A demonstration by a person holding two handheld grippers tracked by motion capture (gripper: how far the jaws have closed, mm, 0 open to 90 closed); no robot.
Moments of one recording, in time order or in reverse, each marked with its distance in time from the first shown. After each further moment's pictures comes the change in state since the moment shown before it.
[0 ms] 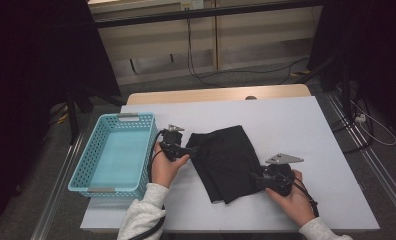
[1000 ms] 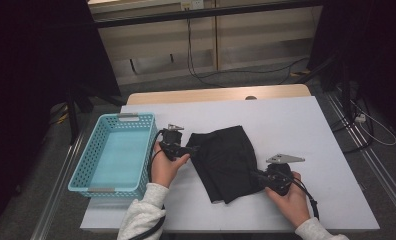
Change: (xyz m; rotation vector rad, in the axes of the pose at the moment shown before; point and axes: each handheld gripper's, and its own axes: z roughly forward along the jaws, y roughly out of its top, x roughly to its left) left arm 0.001 0.002 -0.003 0.003 -0.007 -0.018; right arm 0.001 0.000 0.002 -0.016 0.087 0.068
